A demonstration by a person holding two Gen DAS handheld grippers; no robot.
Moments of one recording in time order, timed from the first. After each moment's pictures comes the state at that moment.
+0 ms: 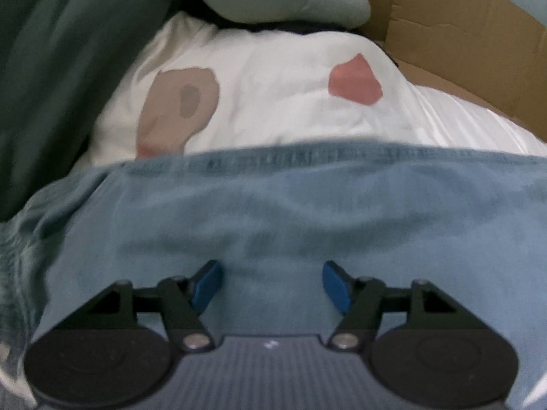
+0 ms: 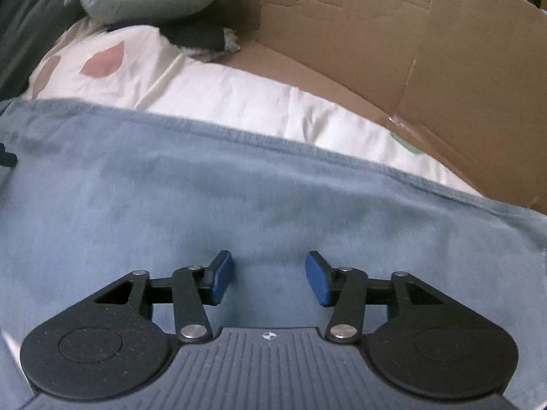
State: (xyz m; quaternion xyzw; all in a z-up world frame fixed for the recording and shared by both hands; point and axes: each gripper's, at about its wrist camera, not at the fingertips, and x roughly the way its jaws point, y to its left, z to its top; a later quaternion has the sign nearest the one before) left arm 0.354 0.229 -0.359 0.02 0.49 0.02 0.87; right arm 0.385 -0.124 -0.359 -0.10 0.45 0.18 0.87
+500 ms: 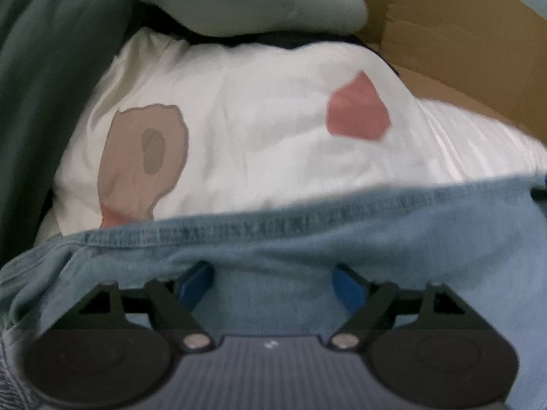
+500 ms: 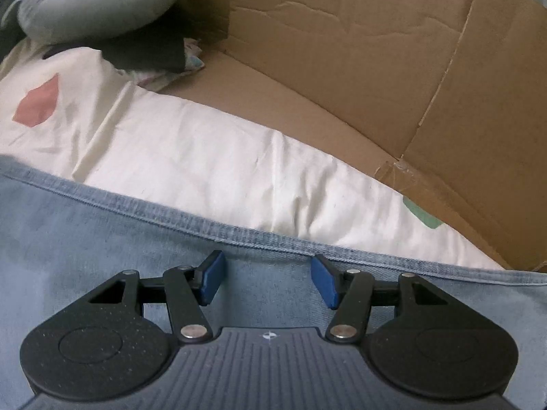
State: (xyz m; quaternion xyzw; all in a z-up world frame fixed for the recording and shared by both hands) left arm 0.407 0.235 -0.362 0.02 0.49 0.00 0.87; right arm 0.473 -0.081 -0.358 -0.11 0.47 0.12 0.87
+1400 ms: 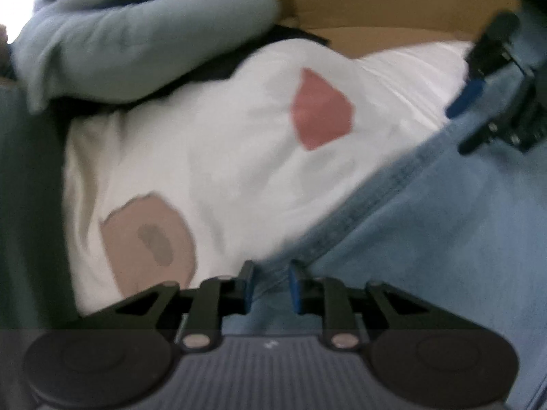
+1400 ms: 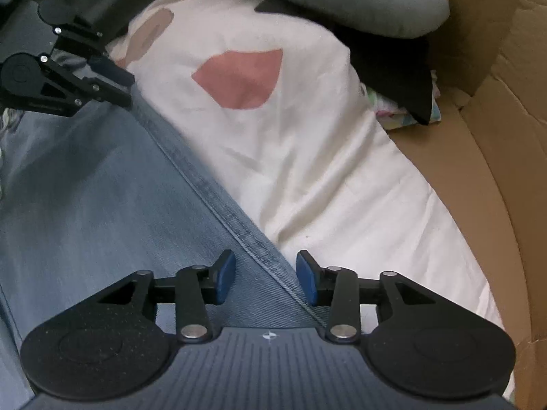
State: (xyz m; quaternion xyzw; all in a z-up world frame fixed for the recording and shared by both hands) left arm 0.429 0.221 -0.341 0.26 0.50 -0.15 0.81; right arm 0.500 0.042 -0.346 -0.23 0.49 0.41 0.74
